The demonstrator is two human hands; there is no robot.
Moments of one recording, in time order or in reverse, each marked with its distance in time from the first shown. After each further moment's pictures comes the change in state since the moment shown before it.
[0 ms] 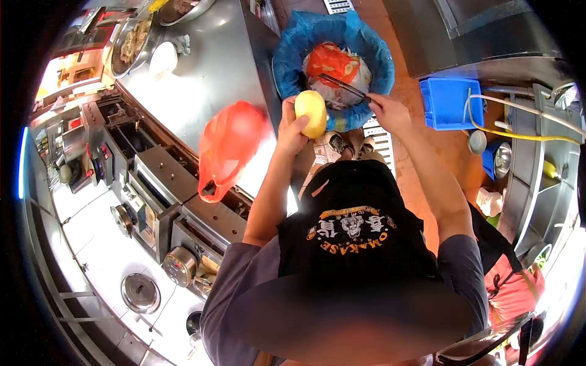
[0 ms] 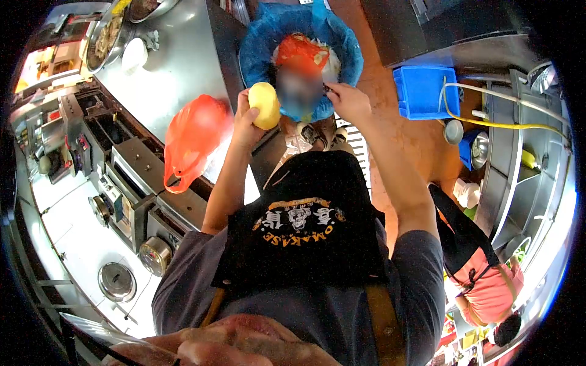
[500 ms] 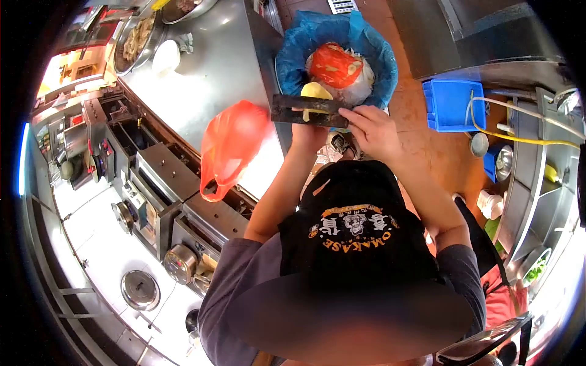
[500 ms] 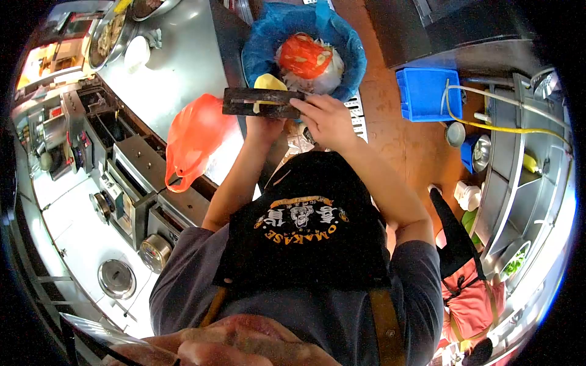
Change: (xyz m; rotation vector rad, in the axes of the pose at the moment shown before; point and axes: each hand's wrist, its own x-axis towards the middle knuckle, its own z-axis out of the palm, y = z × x) left_hand 0.017 -0.023 0.021 -0.494 0.175 -0.158; right_hand -0.039 -0.073 -0.006 0.168 0.342 -0.564
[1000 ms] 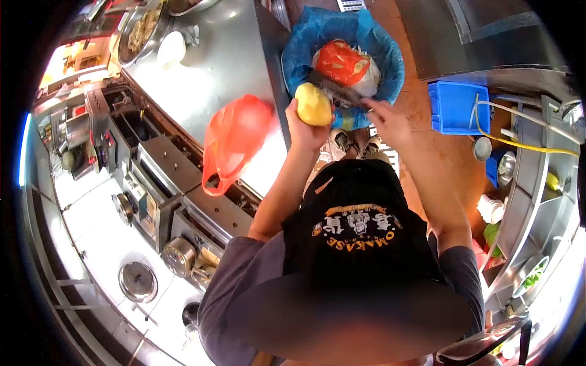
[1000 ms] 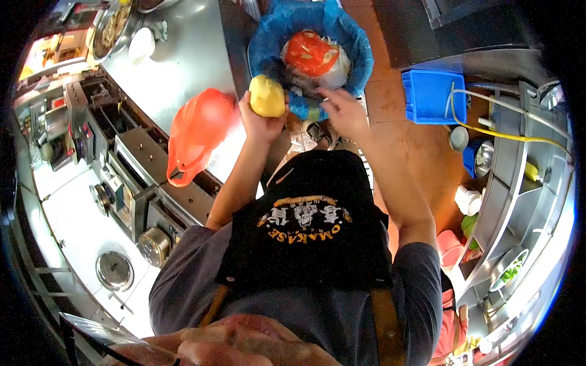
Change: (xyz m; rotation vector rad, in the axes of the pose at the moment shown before) left_hand -0.018 0.017 0.014 0.043 0.091 0.002; right_hand -0.016 0.047 0.007 0.079 -0.222 0.406
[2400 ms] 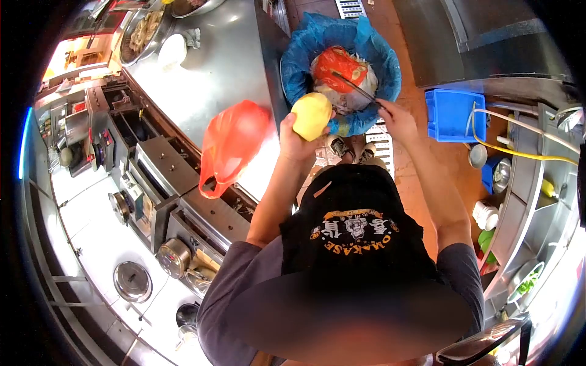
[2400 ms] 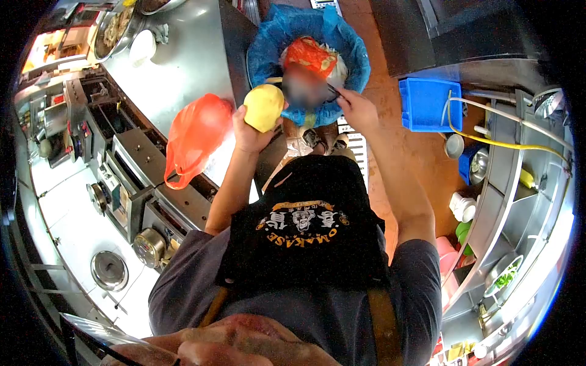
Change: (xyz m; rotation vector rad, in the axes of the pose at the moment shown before) left_hand -0.009 0.011 -0.008 0.107 -0.234 0.003; right_hand 0.015 0.038 -0.019 -0.043 0.063 -0.043
